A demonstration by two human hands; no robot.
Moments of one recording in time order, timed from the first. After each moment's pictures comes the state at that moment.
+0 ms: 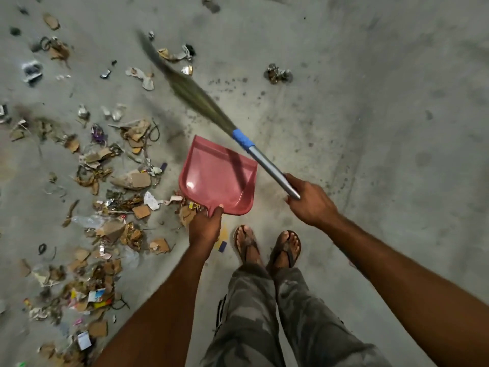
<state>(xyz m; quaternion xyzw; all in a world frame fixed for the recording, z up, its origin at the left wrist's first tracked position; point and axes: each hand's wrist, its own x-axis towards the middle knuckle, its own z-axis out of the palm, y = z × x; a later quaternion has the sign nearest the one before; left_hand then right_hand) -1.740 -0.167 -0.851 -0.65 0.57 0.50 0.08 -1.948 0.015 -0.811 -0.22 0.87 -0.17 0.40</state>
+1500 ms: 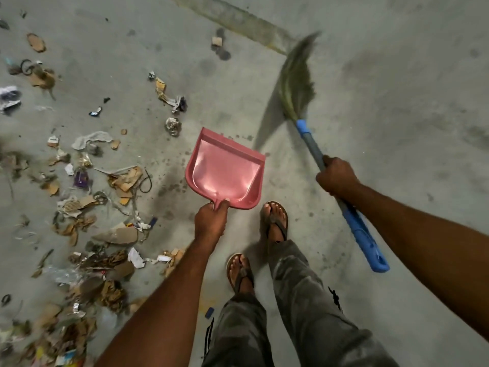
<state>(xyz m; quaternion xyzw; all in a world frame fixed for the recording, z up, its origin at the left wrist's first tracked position) -2.010 -0.366 -0.902 -0.65 0.53 0.54 0.07 -2.299 -0.199 -0.870 -0.14 0.91 -0.07 0.38</state>
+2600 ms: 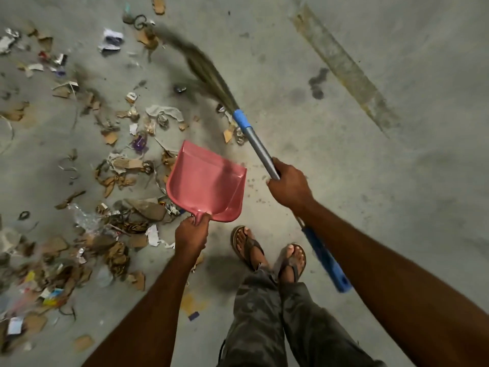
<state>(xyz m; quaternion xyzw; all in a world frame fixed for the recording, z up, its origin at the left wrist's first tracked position) -1.892 -0.499 -0.881 -0.79 0.35 0.50 -0.04 -2.162 -0.507 -0.839 -0.38 0.81 -0.12 0.42</state>
